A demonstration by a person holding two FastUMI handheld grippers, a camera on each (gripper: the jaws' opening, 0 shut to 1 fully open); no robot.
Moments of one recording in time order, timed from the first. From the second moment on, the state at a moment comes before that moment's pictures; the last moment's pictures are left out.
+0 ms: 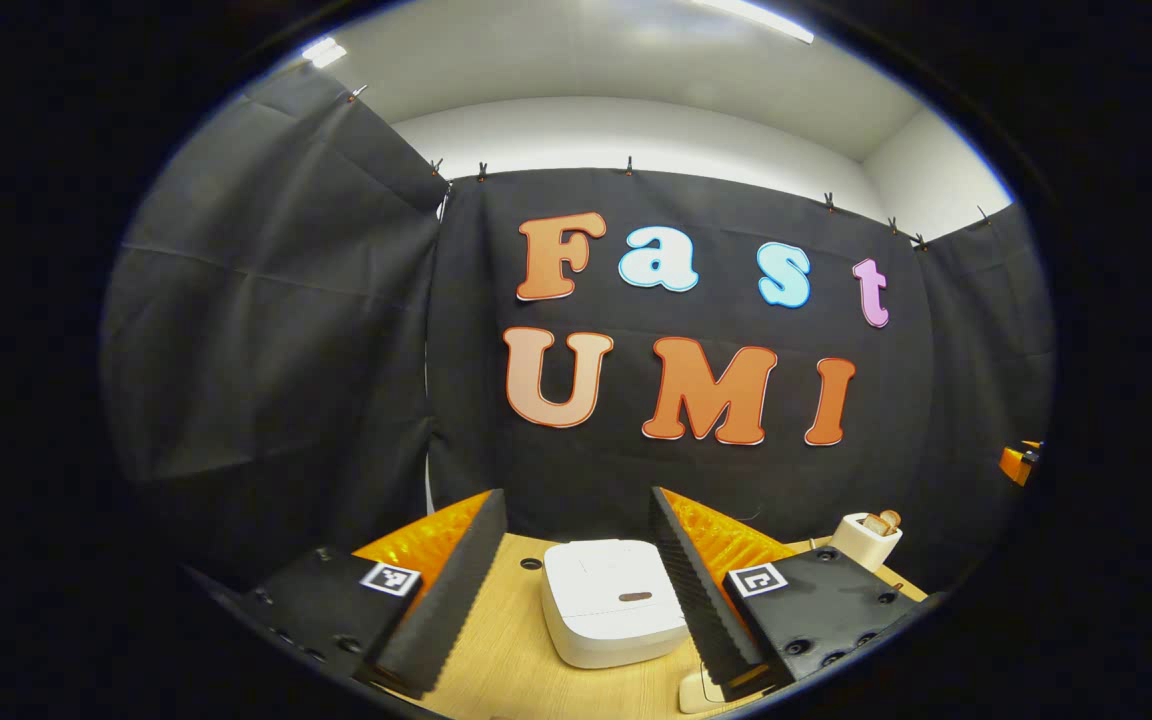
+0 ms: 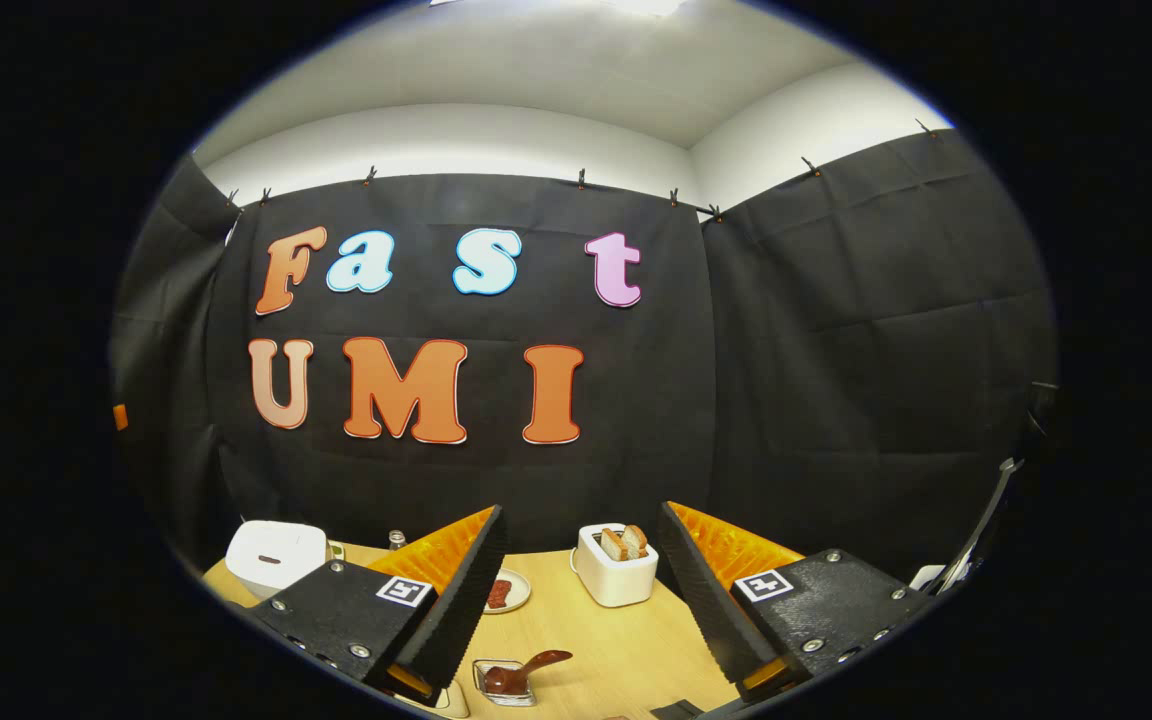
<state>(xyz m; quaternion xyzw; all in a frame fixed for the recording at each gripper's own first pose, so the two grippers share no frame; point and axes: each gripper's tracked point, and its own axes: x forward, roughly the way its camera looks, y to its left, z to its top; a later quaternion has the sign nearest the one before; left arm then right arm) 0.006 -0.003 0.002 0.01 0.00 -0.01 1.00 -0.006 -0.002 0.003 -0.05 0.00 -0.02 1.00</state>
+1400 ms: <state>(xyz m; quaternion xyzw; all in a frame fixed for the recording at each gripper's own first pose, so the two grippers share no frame) 0.102 -0.081 -0.083 0.00 0.10 -0.12 0.99 -0.006 -0.002 -0.009 -0.06 0.03 -0.02 1.00</state>
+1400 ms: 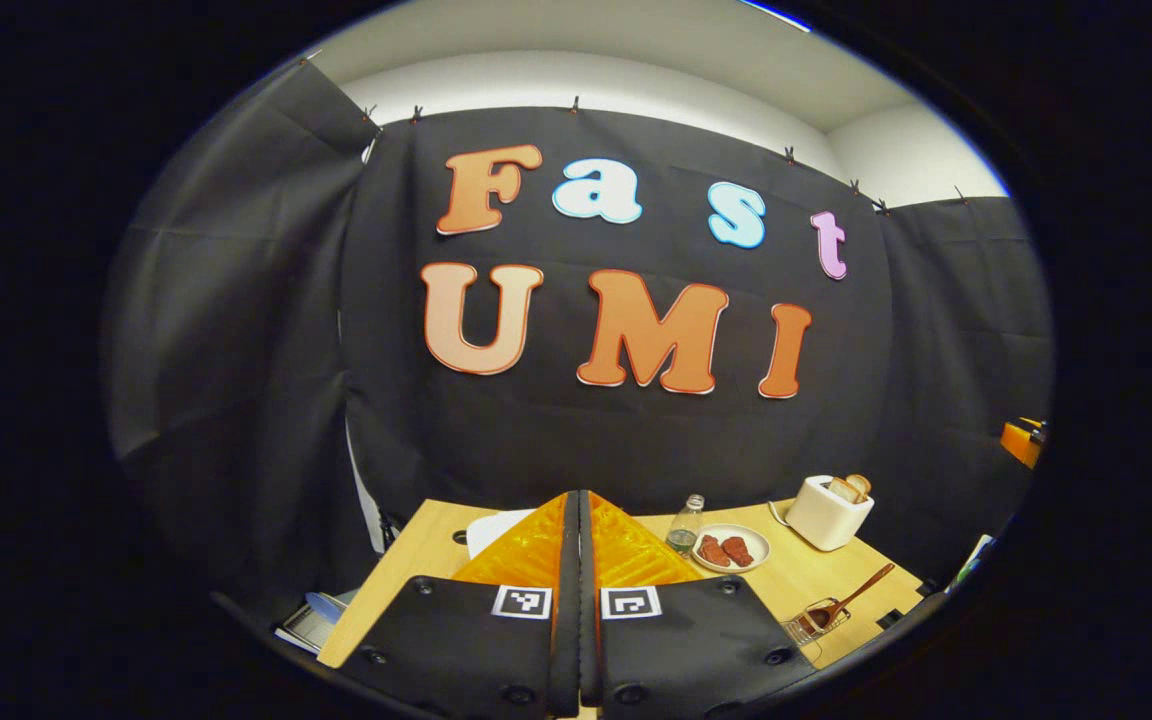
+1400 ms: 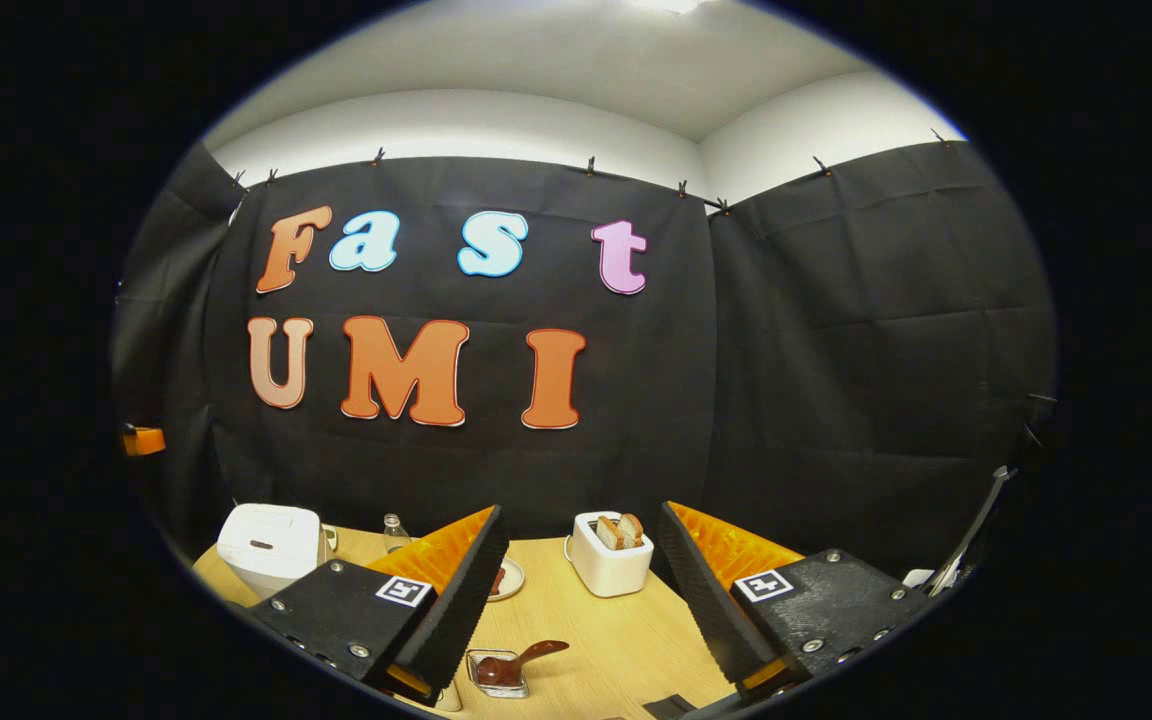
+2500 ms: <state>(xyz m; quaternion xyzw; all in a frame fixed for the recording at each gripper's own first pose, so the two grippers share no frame) 0.195 -0.104 -0.297 0.01 0.28 -0.13 0.95 -0.005 -0.031 -0.026 -0.08 0.07 -0.07 0.99</state>
